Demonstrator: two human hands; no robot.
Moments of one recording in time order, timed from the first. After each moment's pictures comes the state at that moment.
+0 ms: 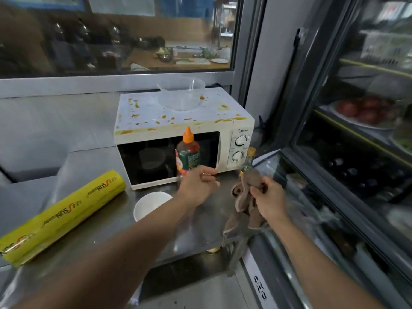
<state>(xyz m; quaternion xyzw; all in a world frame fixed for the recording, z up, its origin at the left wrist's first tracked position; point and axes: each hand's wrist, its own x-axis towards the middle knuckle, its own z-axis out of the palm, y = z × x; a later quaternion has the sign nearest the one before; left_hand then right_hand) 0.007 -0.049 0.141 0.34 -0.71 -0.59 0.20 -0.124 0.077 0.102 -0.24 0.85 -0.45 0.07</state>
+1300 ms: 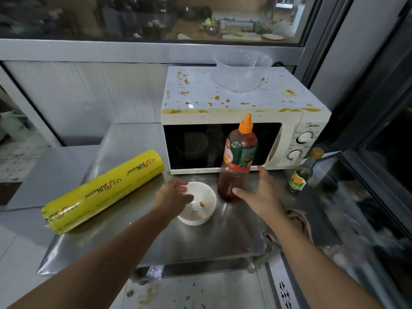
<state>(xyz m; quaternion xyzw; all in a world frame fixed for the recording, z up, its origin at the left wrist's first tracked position) 0.108 -0.161 0.050 0.55 -0.65 -0.50 0.18 -0.088 -0.055 0.040 -0.34 0.84 -0.37 0.19</state>
